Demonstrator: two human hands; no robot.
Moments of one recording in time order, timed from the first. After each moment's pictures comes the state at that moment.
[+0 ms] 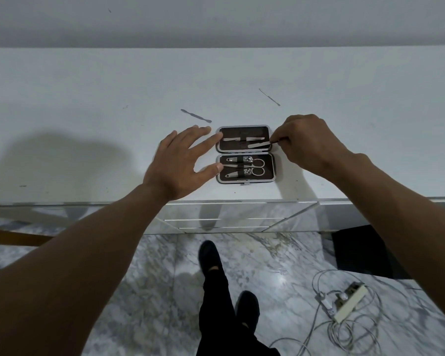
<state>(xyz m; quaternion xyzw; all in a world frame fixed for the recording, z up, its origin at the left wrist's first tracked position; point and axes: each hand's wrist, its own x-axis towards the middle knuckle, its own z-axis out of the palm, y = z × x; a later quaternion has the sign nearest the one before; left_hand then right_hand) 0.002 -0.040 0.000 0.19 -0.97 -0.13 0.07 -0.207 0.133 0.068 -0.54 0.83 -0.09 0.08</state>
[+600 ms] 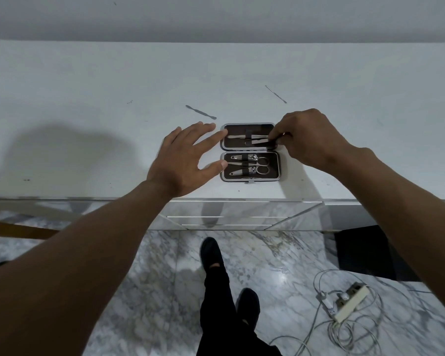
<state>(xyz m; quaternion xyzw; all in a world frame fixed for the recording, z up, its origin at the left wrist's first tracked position) 0.002 -0.039 0.002 0.19 -0.97 -0.13 0.08 -0.206 0.124 0.071 -0.54 0.82 -0.12 0.12</state>
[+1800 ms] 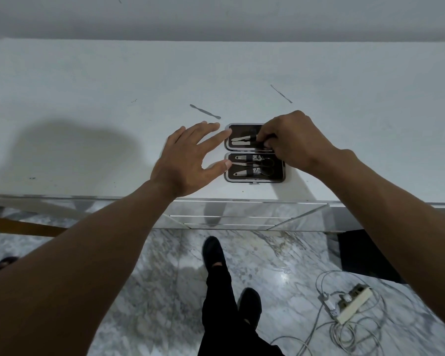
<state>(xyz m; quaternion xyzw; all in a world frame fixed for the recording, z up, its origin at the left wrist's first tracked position) 0.002 -0.040 0.001 0.20 -0.97 -0.13 0.09 -0.191 0.102 0.061 -0.53 0.82 -0.14 0.15</state>
